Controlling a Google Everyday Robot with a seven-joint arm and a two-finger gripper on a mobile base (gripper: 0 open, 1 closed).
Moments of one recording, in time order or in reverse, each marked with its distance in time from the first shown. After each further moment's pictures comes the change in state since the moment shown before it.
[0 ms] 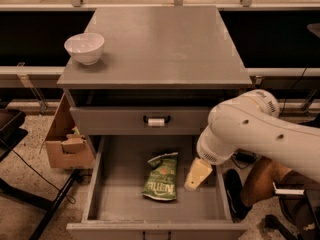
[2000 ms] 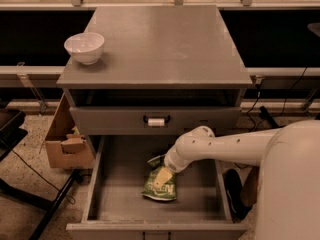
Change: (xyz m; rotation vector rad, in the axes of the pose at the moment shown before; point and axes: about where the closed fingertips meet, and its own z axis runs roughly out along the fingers) arm -0.066 0.002 0.261 -0.153 -0.157 0.081
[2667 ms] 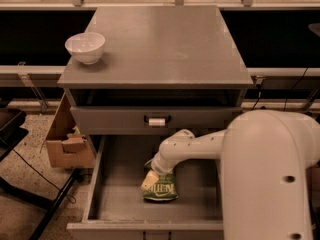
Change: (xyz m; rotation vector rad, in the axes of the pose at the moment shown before) arm -0.019 0.016 0.061 -0.046 0.037 0.024
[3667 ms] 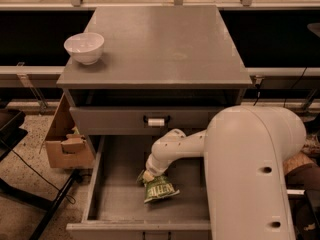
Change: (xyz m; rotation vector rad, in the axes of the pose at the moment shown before) arm -0.016 0.010 0.022 -0.005 0.035 -0.012
